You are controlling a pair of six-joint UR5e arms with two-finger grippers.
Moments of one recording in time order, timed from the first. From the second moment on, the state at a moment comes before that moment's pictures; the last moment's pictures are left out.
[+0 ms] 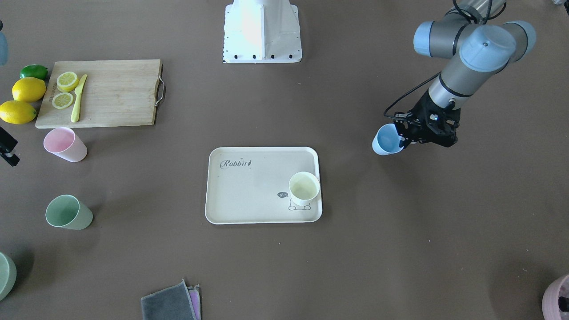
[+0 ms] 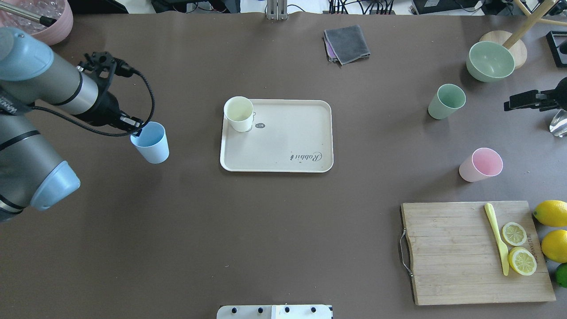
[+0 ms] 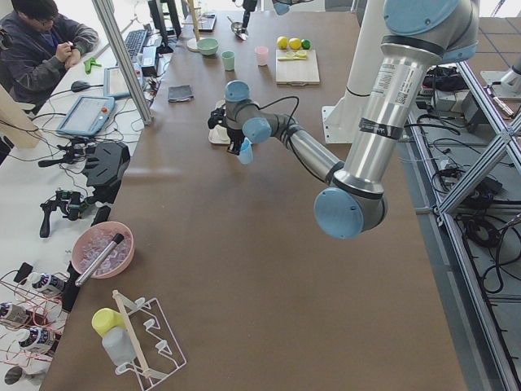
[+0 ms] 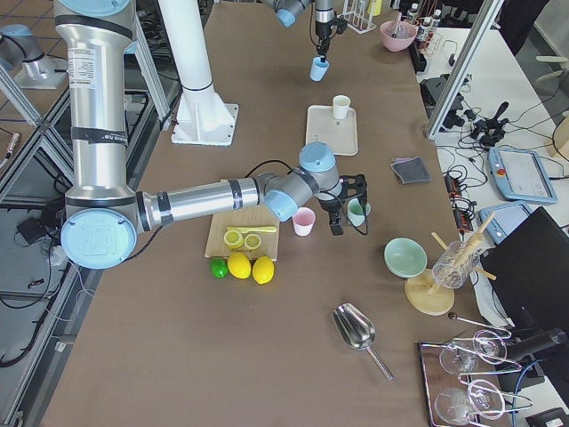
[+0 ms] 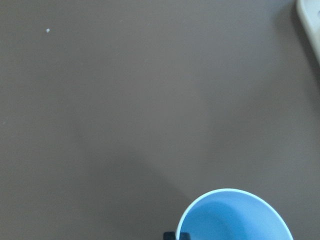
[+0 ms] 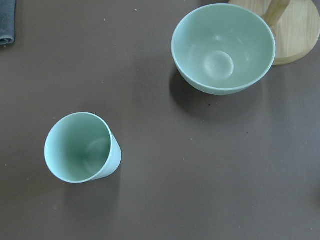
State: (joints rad) left arm -0.84 -1.97 -1.83 -1.70 -2.13 -0.69; right arm 1.17 -1.59 1.76 -1.00 2.13 0.74
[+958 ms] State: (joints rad) left arm -0.66 -2.23 -1.55 -1.91 -1.91 -1.06; right arm 1.17 -1.58 1.75 -1.00 2.13 0.74
